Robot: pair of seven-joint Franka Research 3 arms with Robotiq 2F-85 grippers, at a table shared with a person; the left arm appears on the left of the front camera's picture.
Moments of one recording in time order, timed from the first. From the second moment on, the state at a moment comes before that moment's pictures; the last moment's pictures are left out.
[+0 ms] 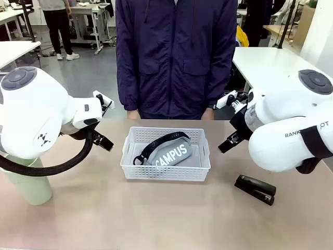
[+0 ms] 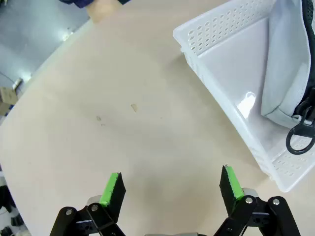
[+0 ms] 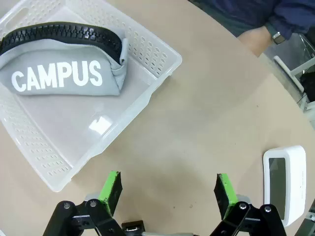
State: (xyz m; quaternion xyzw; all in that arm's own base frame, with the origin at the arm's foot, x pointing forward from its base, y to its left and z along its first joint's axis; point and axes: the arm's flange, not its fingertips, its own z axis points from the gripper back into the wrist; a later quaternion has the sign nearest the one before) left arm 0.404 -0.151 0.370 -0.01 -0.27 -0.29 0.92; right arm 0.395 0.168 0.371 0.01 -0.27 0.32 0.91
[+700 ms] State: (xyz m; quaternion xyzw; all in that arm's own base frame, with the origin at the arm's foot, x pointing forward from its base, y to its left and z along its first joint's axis) left arm 0.404 -0.151 0.370 -0.01 -0.27 -0.29 0.92; right arm 0.395 0.168 0.371 0.01 -0.27 0.32 0.91
